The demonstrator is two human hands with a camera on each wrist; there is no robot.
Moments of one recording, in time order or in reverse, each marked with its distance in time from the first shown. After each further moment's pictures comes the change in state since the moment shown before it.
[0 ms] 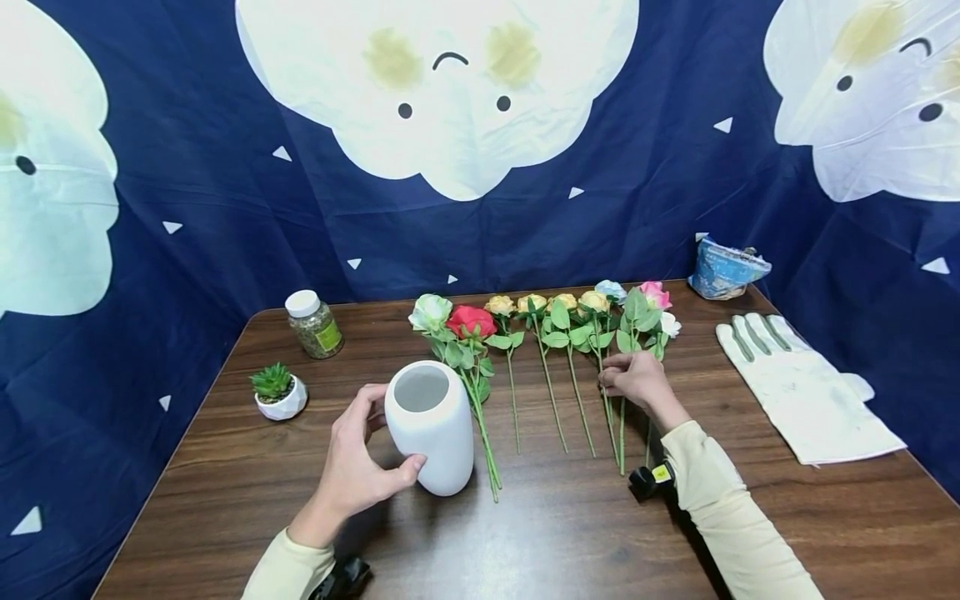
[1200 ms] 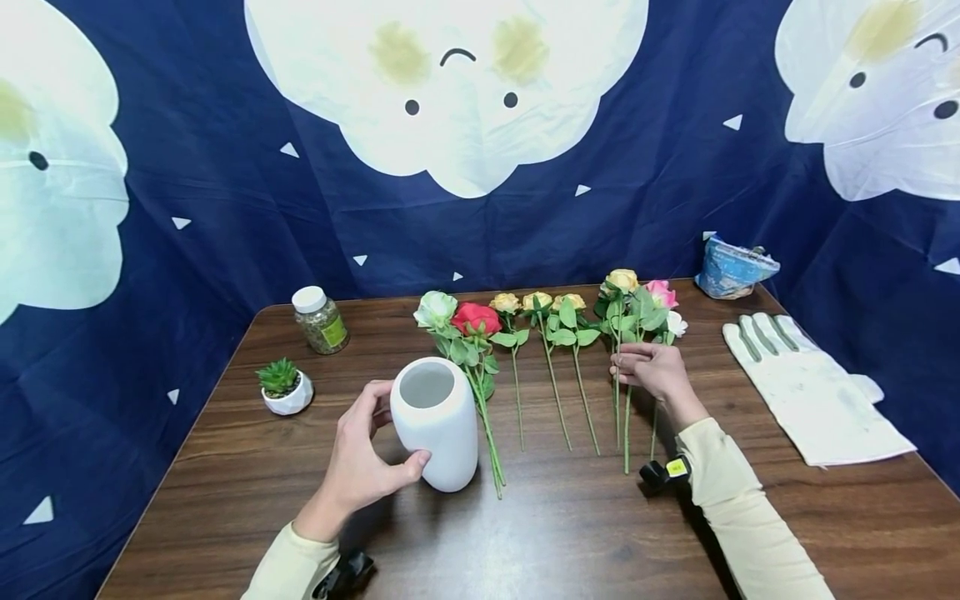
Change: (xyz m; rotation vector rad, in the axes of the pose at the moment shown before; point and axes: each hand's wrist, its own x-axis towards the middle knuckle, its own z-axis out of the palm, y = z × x) left_hand 0.000 0.000 0.000 -0.001 -0.005 0.001; right_hand 0.001 -0.004 -0.014 0.388 0.001 0.035
